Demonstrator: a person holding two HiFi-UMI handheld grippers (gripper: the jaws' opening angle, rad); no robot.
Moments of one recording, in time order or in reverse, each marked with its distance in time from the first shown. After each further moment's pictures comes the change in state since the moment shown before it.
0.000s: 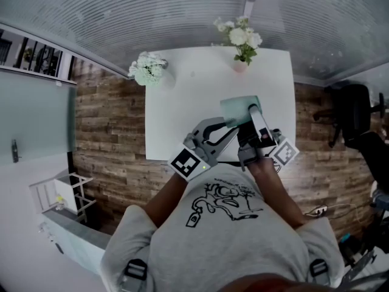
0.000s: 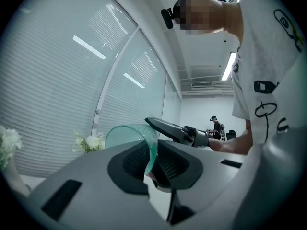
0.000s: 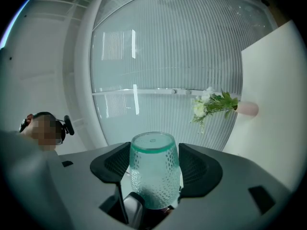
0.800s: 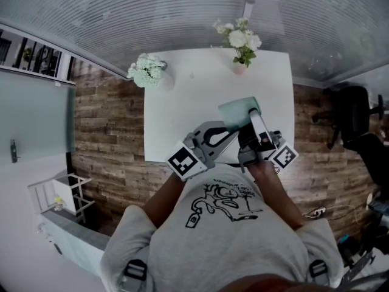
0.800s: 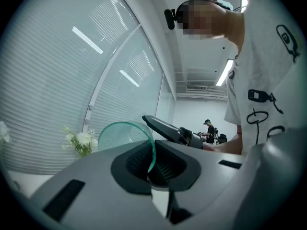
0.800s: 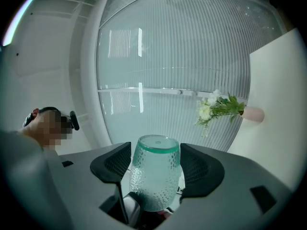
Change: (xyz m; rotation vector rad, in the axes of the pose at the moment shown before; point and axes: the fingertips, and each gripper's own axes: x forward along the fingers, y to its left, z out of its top) left arm 0.003 -0.008 0.001 -0.044 0.005 -0.101; right arm -0.003 0.004 0.005 -0.077 0.013 0.027
